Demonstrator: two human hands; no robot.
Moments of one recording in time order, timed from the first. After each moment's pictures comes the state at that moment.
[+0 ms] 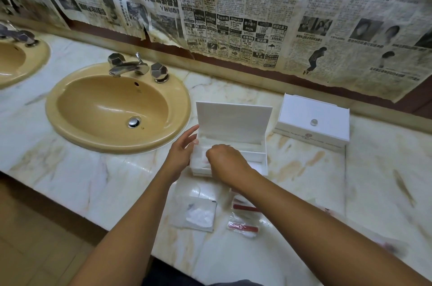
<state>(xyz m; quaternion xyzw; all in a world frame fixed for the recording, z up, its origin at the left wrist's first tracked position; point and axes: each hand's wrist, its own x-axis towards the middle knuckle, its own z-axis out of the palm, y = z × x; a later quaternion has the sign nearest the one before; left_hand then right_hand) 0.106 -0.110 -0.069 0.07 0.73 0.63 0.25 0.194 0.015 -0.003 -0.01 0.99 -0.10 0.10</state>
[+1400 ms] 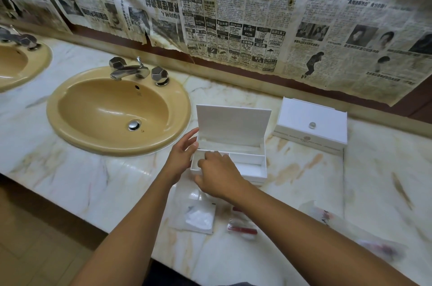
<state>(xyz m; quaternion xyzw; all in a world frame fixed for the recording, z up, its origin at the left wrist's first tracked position) 0.111 -0.109 -0.062 0.07 0.75 0.61 0.25 0.203 -0.005 -0.015 0.00 0.99 -0.14 0.10</state>
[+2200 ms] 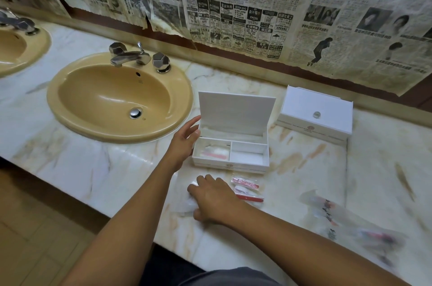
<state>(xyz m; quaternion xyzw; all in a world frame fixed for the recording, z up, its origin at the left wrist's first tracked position) 0.105 -0.111 -0.074 0.06 0.74 0.62 0.26 0.253 -0.039 -0.048 -0.10 0.98 -0.13 0.15</state>
